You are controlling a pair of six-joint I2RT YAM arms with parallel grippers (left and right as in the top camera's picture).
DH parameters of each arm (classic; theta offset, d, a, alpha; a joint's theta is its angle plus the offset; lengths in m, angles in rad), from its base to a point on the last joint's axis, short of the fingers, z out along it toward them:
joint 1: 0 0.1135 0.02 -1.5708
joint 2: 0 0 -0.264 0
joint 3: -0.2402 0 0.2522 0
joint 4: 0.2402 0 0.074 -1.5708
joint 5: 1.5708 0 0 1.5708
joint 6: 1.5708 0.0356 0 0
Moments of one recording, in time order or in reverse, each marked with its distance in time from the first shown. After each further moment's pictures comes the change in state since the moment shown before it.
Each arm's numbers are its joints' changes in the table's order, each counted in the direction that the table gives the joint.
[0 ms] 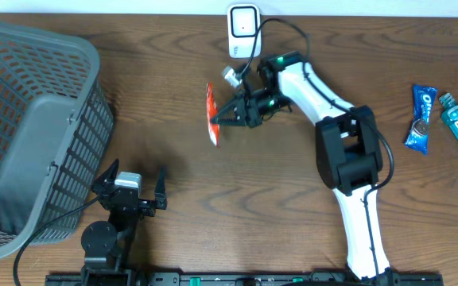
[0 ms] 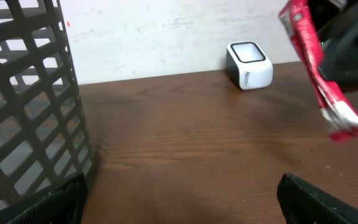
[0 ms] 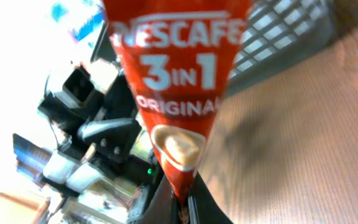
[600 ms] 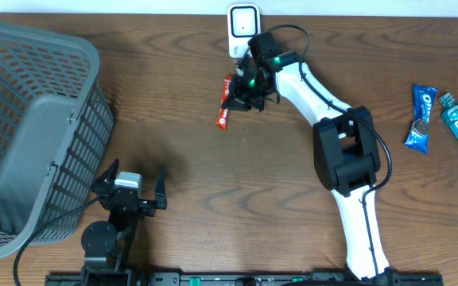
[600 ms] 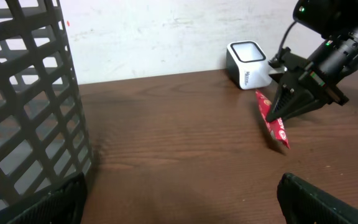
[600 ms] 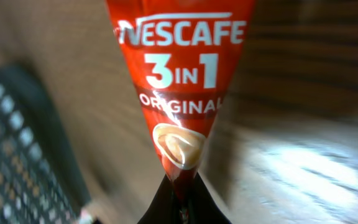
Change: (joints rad) left arm 0.000 0.001 0.000 0.000 0.000 0.000; right arm 0.023 0.000 -0.011 -0.511 0.861 1.503
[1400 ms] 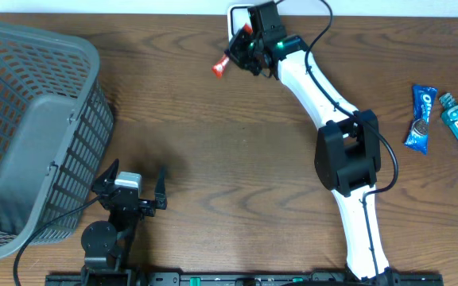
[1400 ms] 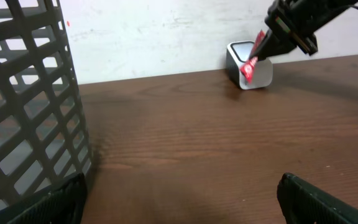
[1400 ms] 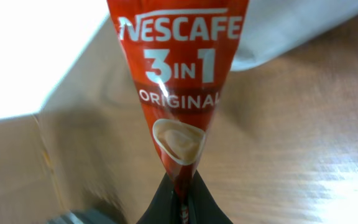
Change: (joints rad) left arm 0.000 0.000 0.000 0.000 0.000 0.000; right arm 0.000 0.000 -0.182 -0.254 0.360 0.432
